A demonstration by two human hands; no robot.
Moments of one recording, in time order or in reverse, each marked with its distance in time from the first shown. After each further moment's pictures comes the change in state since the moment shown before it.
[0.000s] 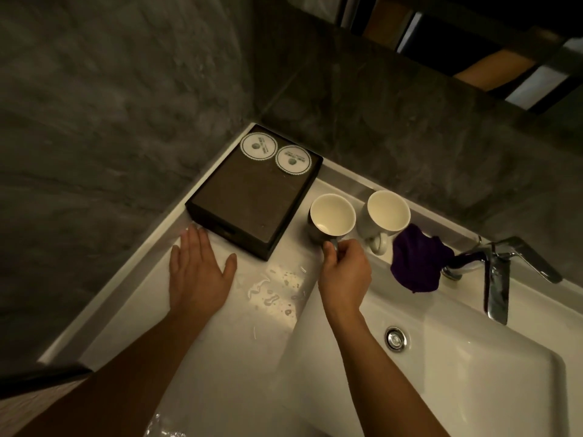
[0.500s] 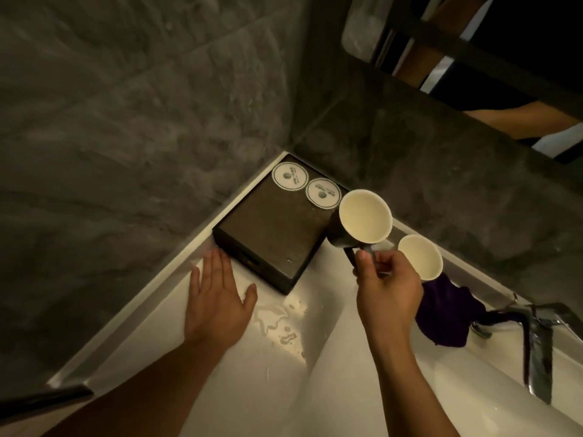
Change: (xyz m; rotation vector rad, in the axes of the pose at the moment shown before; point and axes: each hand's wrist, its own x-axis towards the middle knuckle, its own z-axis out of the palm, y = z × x) left_hand 0.004 0.001 0.001 0.056 -0.017 -0.001; right_hand 0.017 -0.069 -0.033 0.204 -0.015 -0.073
